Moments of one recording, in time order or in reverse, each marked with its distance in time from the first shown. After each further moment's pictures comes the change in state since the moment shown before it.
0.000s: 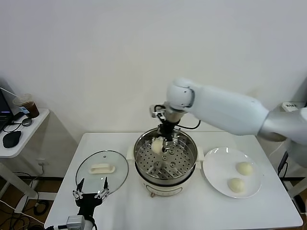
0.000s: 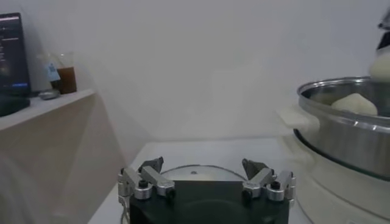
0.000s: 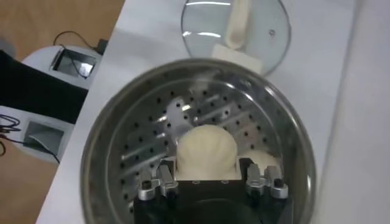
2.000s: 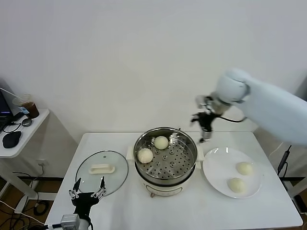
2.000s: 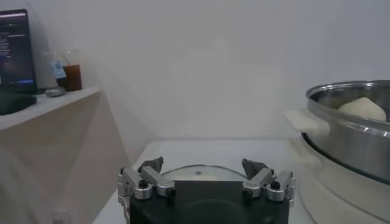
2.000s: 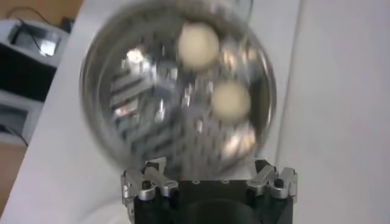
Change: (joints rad) left arm -0.002 0.004 -0.036 -0.019 -0.041 0.028 0.021; right arm -0.077 -0.505 0.218 0.219 -0.230 0.138 -0.072
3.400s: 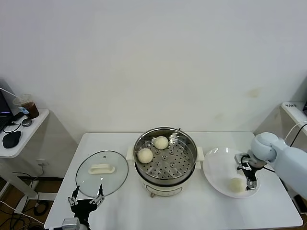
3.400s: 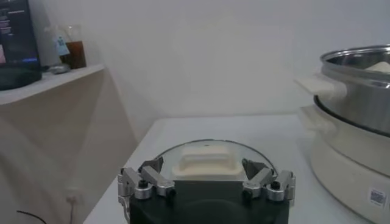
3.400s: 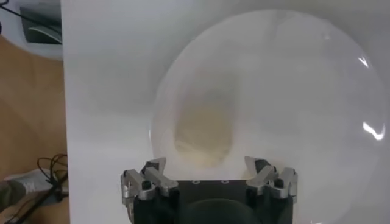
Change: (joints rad) left arm 0.010 -0.003 -0.023 0.063 0.012 0.003 0.000; right arm -0.660 -0.130 0.363 -0.085 -0.418 0.121 0.010
